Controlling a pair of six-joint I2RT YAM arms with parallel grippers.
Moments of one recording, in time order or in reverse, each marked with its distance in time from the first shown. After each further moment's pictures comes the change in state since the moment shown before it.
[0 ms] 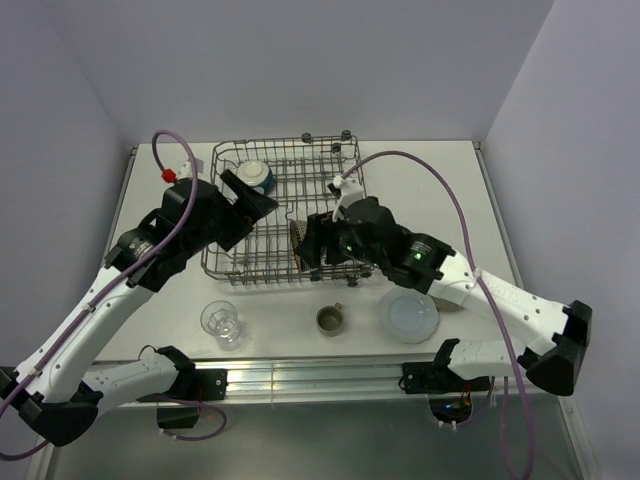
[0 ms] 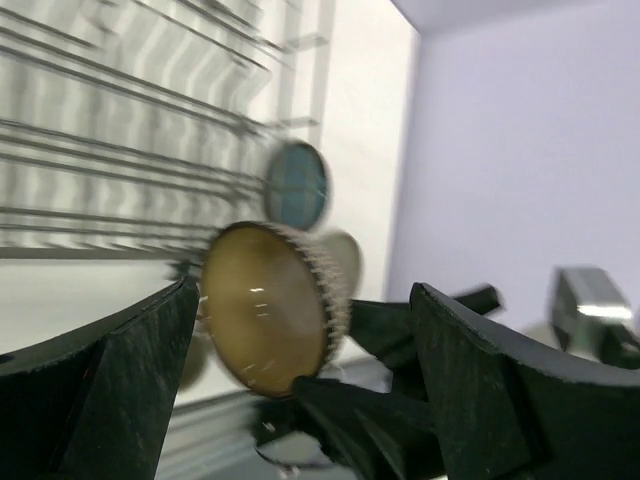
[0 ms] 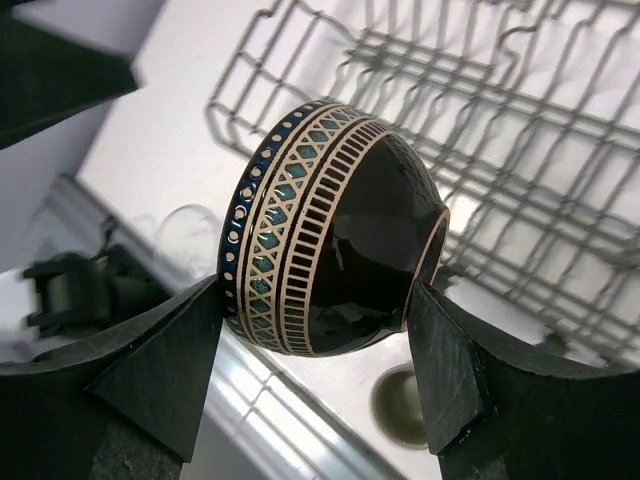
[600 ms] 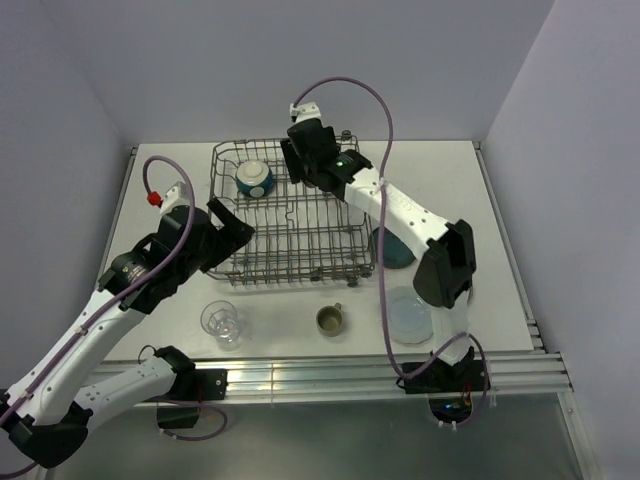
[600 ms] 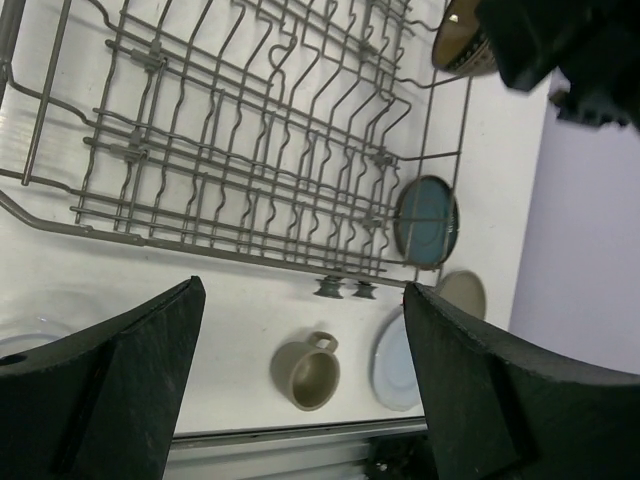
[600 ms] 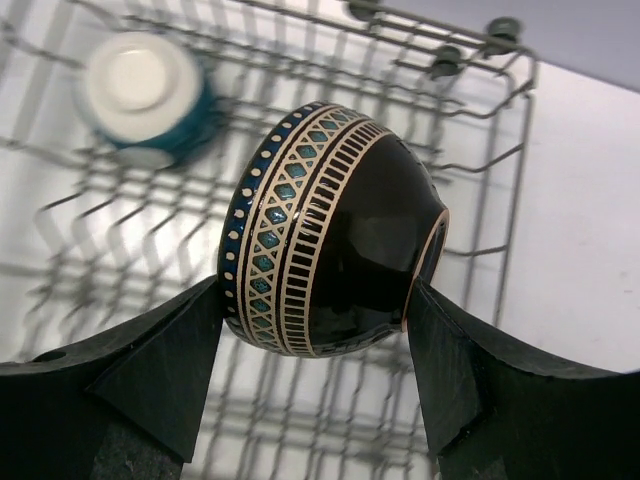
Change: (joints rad) left arm 0.008 -0.146 -0.140 -0.147 -0.229 0.097; right arm -0.212 0.766 0.788 -0.158 0.342 -0.357
